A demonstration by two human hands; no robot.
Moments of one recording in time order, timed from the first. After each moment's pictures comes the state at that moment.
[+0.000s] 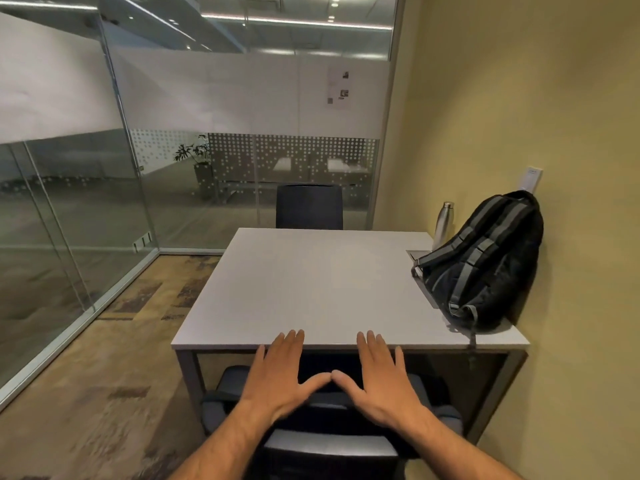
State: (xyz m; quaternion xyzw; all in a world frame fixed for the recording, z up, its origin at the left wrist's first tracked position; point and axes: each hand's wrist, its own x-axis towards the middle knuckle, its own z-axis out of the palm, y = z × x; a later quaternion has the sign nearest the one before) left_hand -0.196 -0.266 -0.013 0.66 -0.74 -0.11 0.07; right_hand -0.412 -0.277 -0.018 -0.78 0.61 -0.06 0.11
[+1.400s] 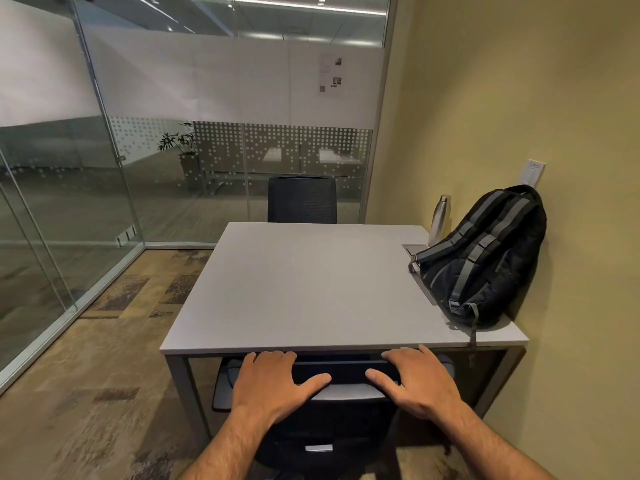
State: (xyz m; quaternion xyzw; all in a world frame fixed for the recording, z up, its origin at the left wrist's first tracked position) left_hand -0.179 -0.295 -0.018 0.68 -0.72 -0.04 0.07; right_hand -0.460 -0.317 -0.015 -0.79 0.61 -0.05 0.04
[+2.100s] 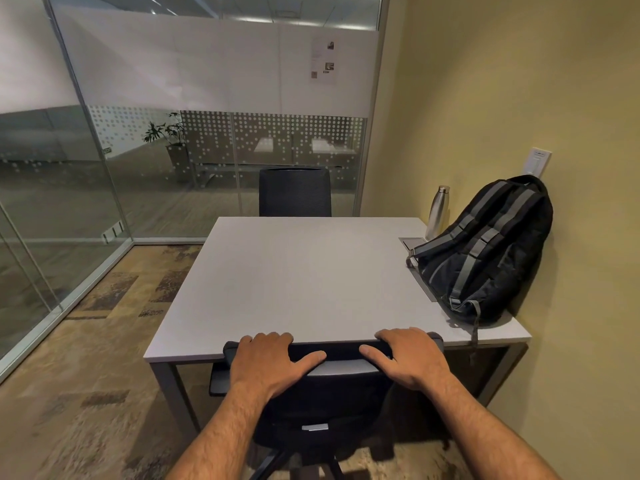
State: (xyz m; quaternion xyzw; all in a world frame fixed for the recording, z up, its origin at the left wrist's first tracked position) left_hand -0.179 -0.370 -0.024 0.68 -0.73 -0.02 0.07; right_hand -0.459 -0.392 -0.019 -0.79 0.61 -0.07 0.00
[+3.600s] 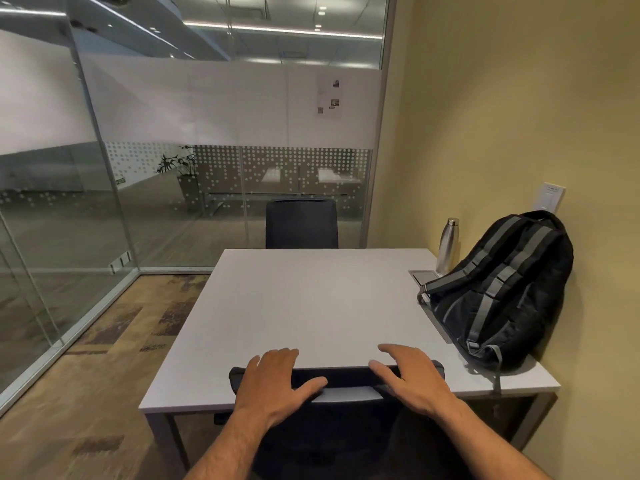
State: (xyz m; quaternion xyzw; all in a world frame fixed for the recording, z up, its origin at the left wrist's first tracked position) left_hand -0.166 -0.422 -0.007 0.66 -0.74 -0.10 0.12; right_hand -0.452 -0.444 0.003 -0.77 0.61 -0.16 0.13
